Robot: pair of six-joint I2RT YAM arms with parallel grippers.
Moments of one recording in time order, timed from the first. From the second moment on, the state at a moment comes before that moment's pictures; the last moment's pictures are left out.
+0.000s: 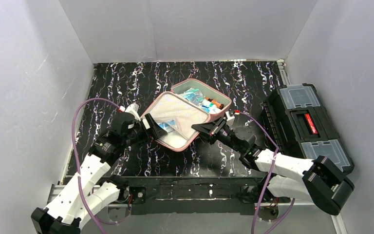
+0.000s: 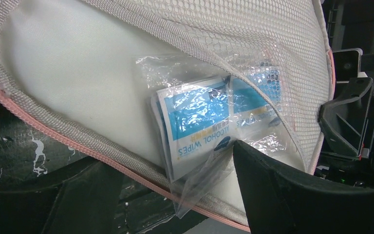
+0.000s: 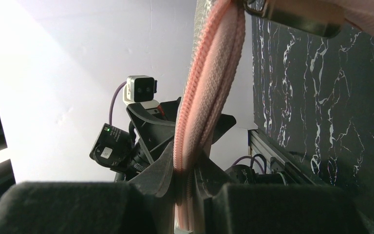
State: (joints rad) left arm -0.48 0.77 0.75 -0.64 0.16 -0.84; right arm 0.82 1.12 0.34 0.78 -0.14 1.65
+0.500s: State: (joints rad) left arm -0.48 0.71 0.77 -0.64 0.15 -0.81; right arm 0.82 1.14 0.33 0.79 -0.17 1.65
